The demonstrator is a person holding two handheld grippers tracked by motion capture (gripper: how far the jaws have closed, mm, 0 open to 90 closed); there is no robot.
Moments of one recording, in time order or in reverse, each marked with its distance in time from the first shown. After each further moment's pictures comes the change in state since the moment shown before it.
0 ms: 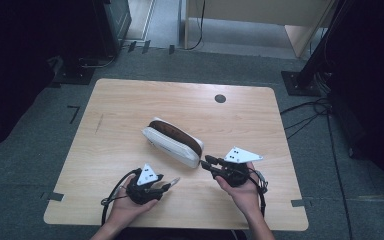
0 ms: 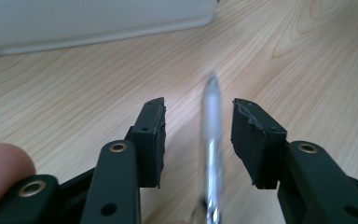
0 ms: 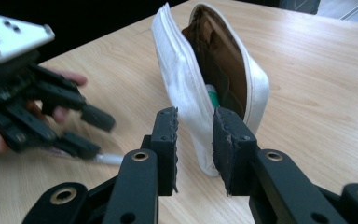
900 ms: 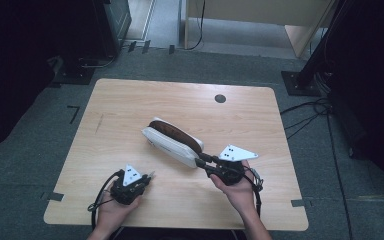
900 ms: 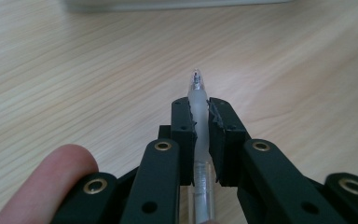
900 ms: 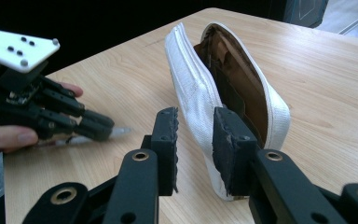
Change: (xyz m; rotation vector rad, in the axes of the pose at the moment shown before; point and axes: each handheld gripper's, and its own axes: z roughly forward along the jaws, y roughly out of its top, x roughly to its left) left arm 0.011 -0.015 -0.013 0.025 0.177 -0.061; right arm 0.012 0.015 0.007 -0.021 0.015 -0.012
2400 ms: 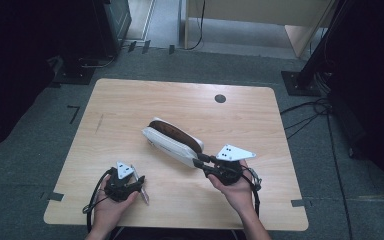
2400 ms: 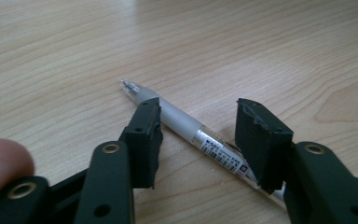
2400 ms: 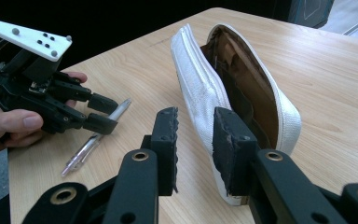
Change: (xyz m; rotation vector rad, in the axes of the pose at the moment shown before) left arm 0.023 -0.006 -0.003 0.056 0.148 -0.166; right arm 0.004 0.003 0.004 0.004 0.014 -0.008
